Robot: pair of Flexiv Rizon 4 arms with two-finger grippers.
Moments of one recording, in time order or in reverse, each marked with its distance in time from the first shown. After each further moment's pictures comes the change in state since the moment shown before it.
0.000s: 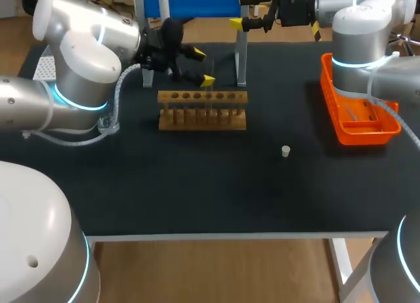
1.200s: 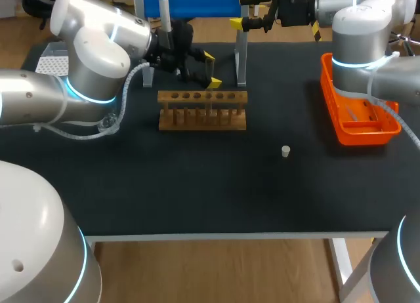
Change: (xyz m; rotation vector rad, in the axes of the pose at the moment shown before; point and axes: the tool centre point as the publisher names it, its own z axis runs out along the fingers) left arm -0.012 0.009 0.032 -0.009 0.072 0.011; right arm 0.000 0.000 0.000 0.000 0.000 0.000
